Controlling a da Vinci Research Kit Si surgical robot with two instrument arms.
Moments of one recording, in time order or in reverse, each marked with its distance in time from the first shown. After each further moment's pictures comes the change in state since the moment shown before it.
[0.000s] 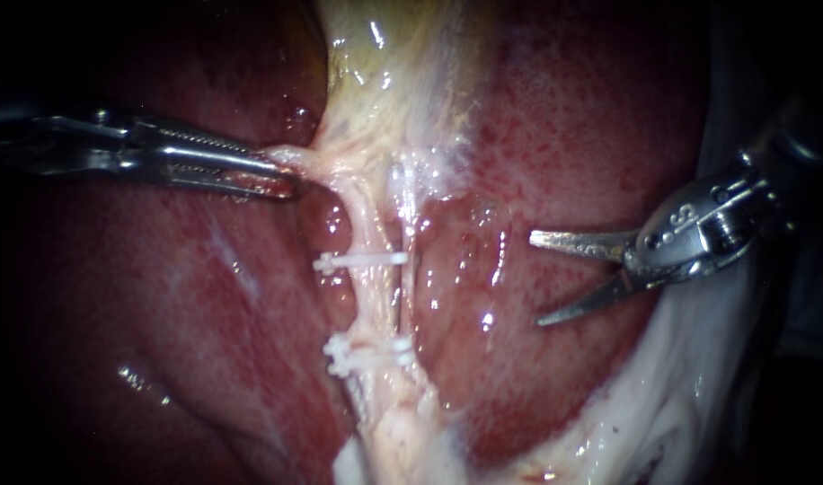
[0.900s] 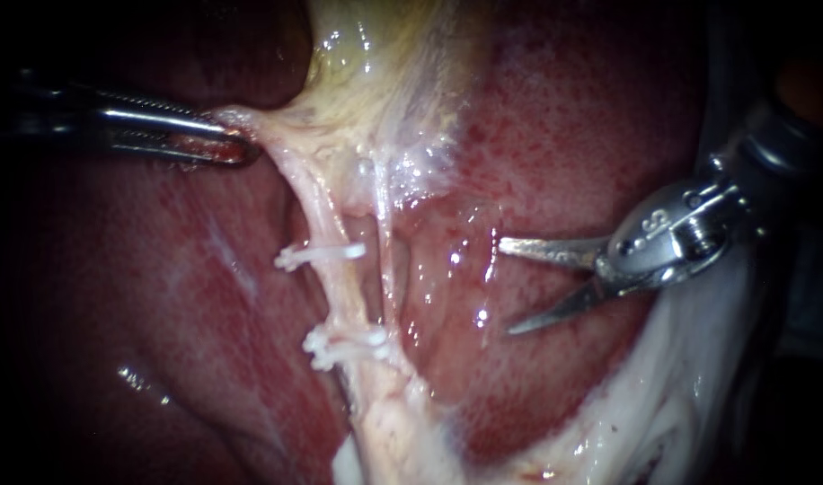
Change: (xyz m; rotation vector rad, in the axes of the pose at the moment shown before) right arm 0.003 -0.001 0.003 0.087 0.086 0.052; left arm 0.003 0.001 -0.006 0.018 0.029 -0.015
